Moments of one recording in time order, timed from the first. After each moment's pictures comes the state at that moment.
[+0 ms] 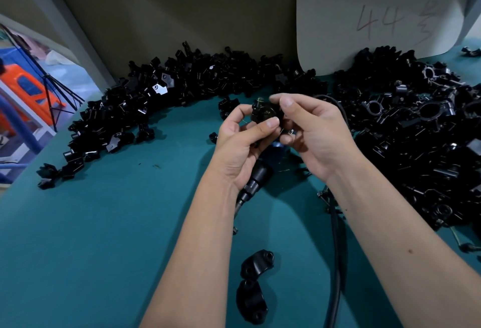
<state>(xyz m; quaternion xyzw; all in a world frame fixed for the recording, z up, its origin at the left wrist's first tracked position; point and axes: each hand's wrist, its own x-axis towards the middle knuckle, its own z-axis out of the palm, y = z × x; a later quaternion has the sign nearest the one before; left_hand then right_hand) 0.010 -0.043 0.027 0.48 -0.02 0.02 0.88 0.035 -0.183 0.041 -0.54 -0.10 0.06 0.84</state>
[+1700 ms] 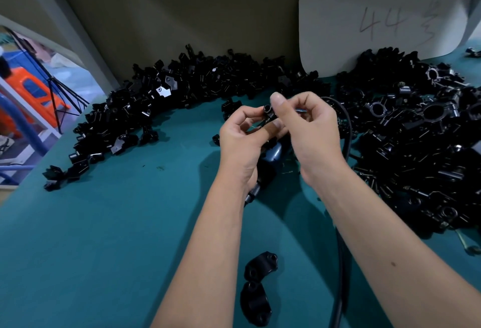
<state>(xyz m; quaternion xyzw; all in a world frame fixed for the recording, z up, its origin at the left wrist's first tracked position) 0.017 -0.055 0.020 0.54 0.01 0.15 0.83 0.031 -0.161 0.035 -0.62 -0.08 -0.09 0.78</state>
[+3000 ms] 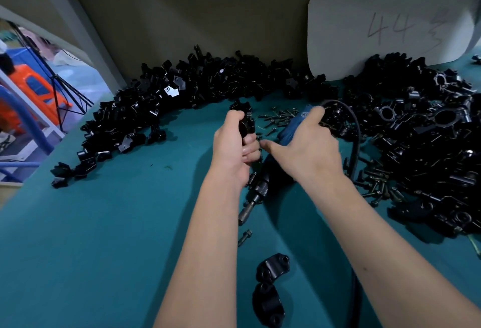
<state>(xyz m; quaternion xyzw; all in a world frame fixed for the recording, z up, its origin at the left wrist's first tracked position) 0.021 -0.020 0.029 0.48 0.18 0.04 0.86 0.034 -0.144 0.023 -0.94 0.04 -0.08 0.32</state>
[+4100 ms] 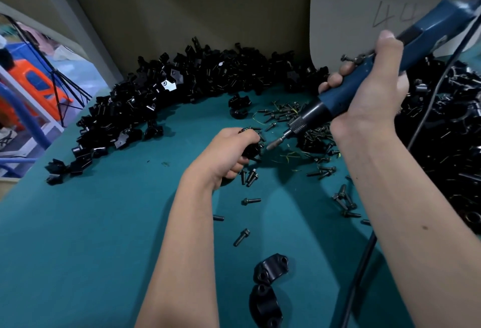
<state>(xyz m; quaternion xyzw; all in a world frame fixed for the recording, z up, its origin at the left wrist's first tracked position) 0.018 0.013 0.019 0.77 0.11 -0.10 0.62 0.058 -0.177 0.081 -0.36 0.04 -0.15 0.92</state>
